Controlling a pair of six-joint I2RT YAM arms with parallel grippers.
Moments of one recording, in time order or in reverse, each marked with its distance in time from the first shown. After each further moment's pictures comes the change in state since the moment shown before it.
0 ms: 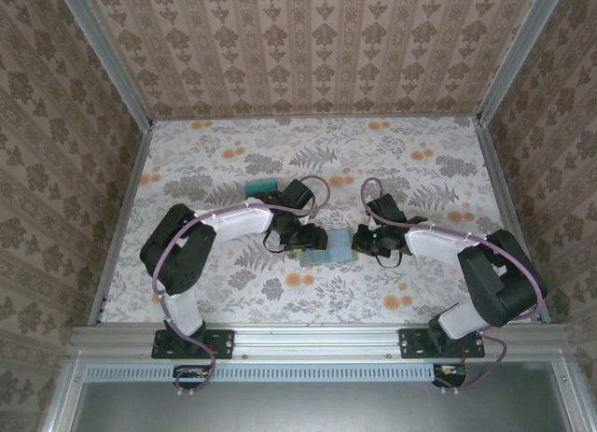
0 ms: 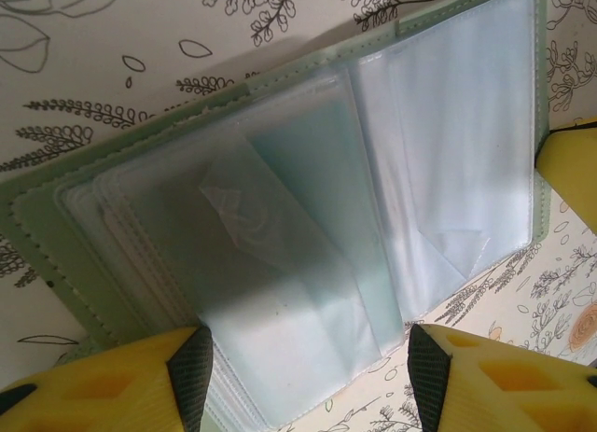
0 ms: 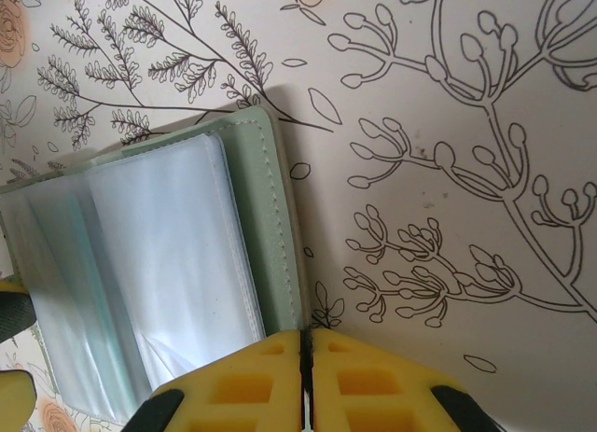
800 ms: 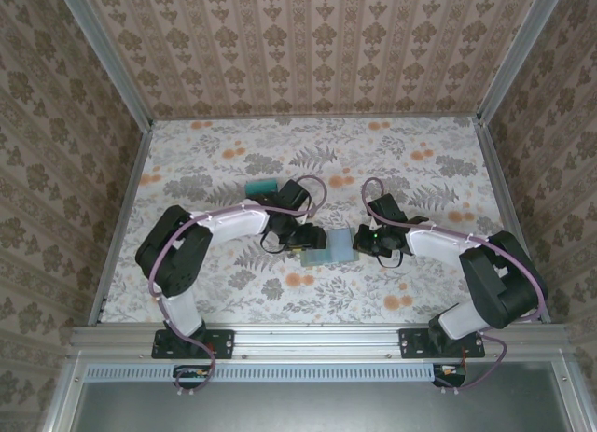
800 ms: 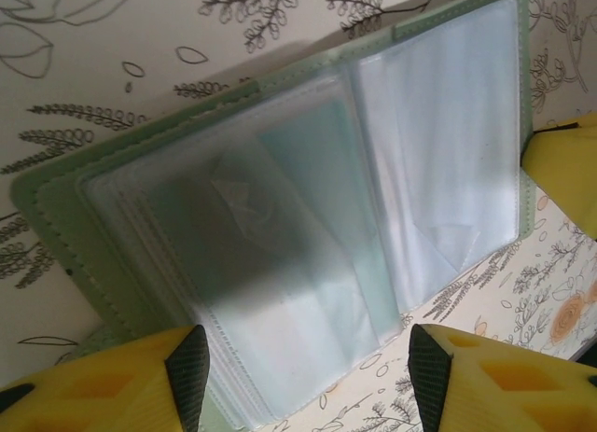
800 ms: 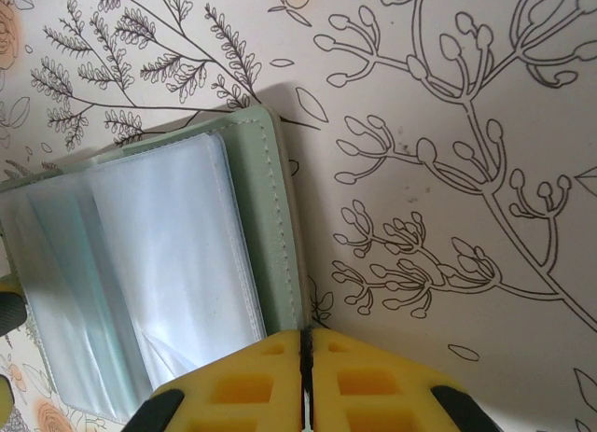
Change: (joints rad) left arm 0.016 -0.031 -0.044 0.055 0.033 0.000; right arm -0.004 -0.011 0.002 -0.021 0.010 -0.001
